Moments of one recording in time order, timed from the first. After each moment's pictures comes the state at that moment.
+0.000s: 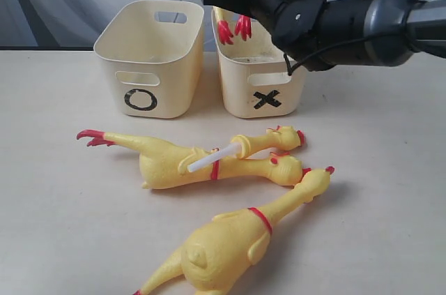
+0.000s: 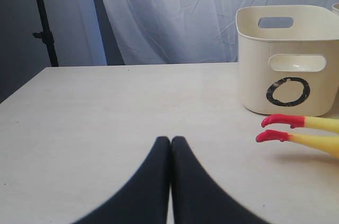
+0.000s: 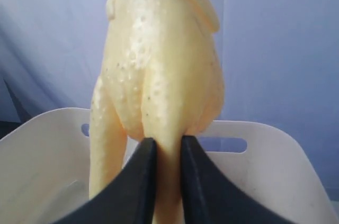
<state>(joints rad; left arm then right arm) 0.06 0.00 0.00 -0.02 0.23 0.06 0.60 1.92 -1.33 0.84 -0.49 -0.68</state>
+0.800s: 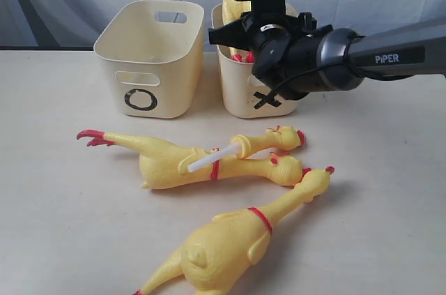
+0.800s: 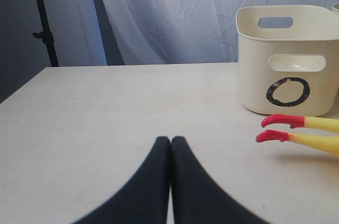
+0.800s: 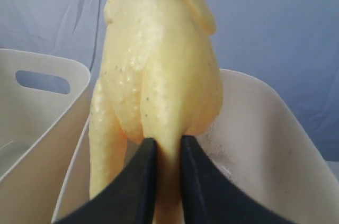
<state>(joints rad) 0.06 0.00 0.00 -0.02 0.23 0.06 0.60 2.10 -1.37 0.96 -0.59 -0.80</state>
